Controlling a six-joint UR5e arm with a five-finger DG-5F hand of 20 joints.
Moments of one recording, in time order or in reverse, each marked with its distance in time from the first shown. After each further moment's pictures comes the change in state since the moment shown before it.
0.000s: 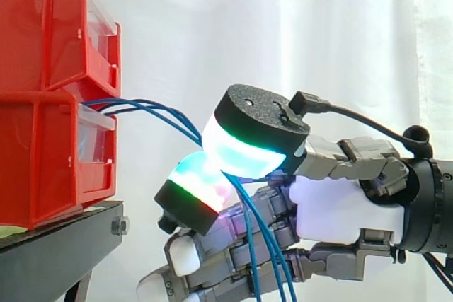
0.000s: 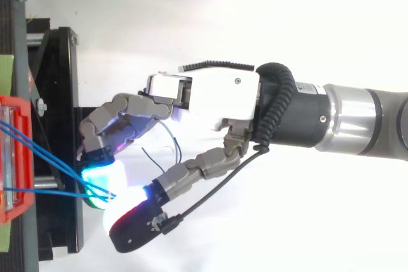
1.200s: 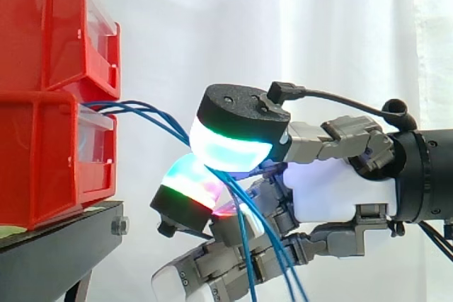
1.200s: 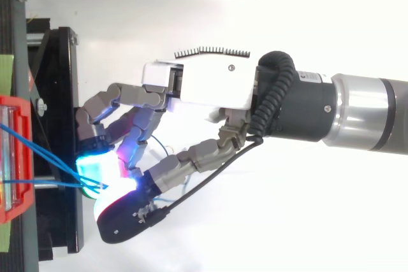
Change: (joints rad) arm -0.010 0.001 0.112 -0.237 -0.003 0.057
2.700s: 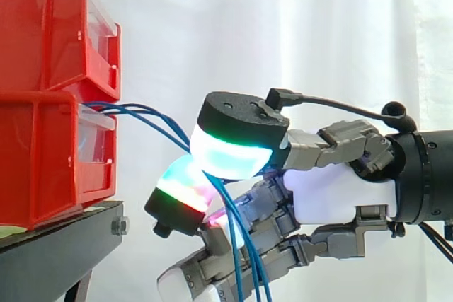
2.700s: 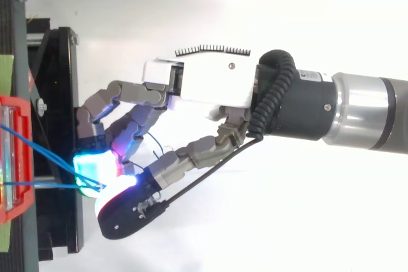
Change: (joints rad) arm -0.001 -0.001 0.001 -0.007 0.006 0.000
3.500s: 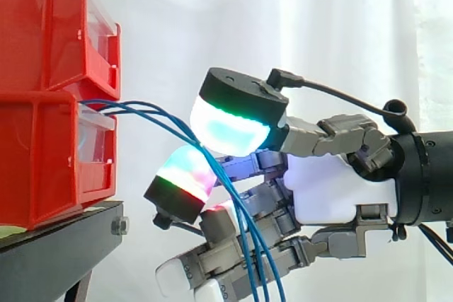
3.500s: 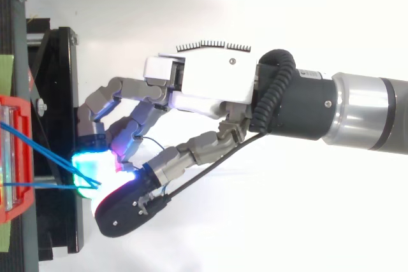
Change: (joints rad) arm 0.001 0.000 -0.001 0.000 0.009 0.085
